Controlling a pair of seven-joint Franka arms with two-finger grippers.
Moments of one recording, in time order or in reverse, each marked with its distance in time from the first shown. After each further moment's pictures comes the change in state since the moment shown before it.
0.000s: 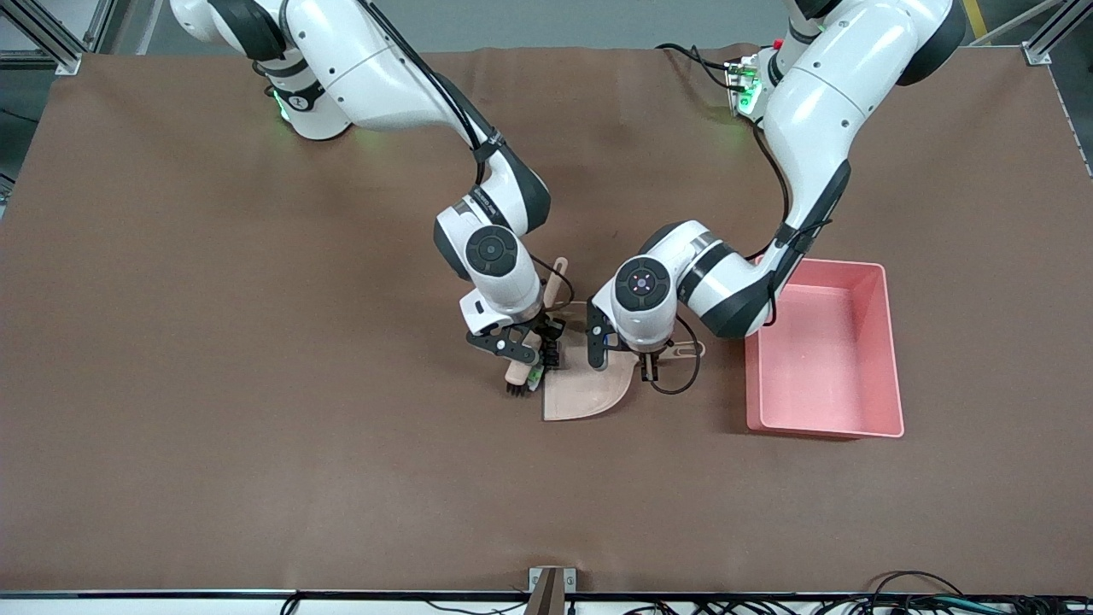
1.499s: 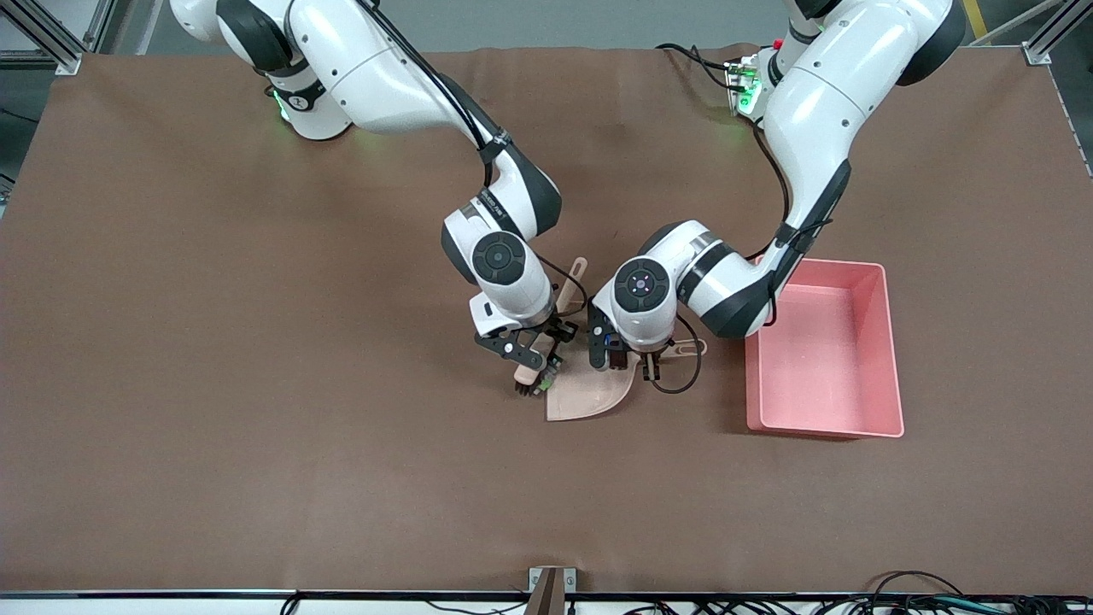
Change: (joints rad) left arm 0.000 0.000 -0.001 0.006 0.000 -0.031 -0.011; right arm -0.004 0.039 0.004 0.123 0.053 -0.098 0.052
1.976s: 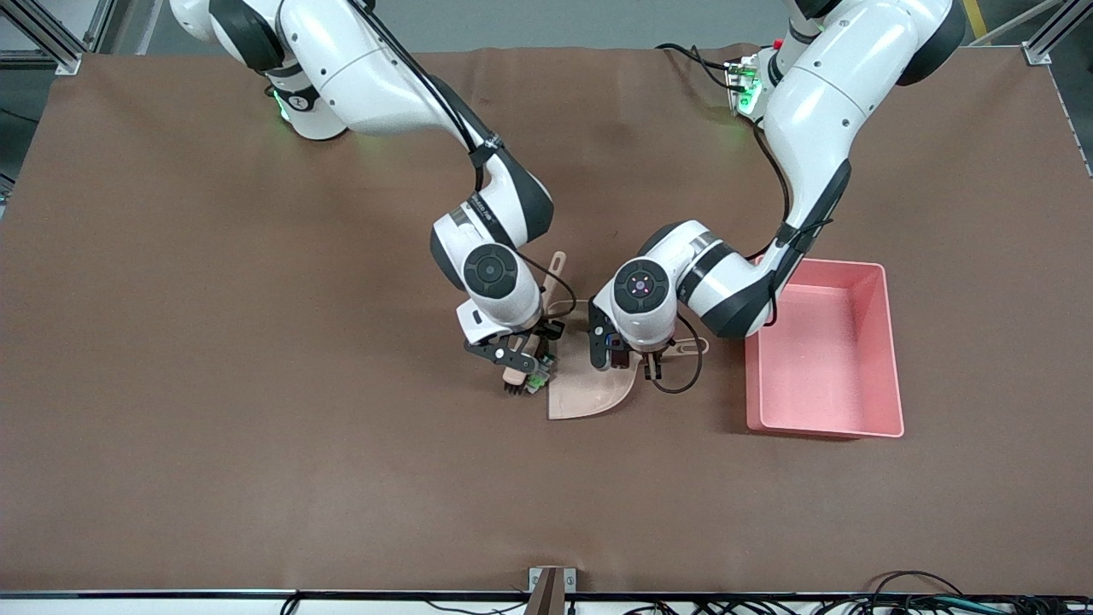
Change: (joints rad) left arm 0.000 0.000 0.000 0.001 0.000 -0.008 0.000; right arm -0.030 -0.010 -0.013 0.007 -0.003 -0.109 -0.122
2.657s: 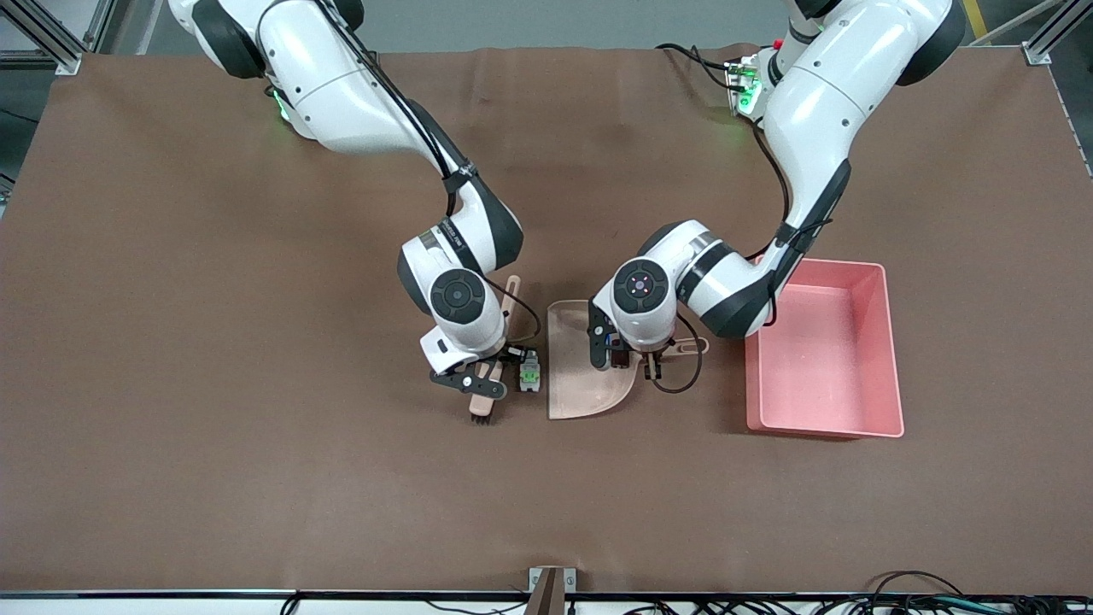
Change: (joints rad) left arm -0.001 0.000 0.000 0.000 0.000 -0.003 0.000; right arm -0.061 0.015 -0.006 -0.017 -0.111 0.055 -0.102
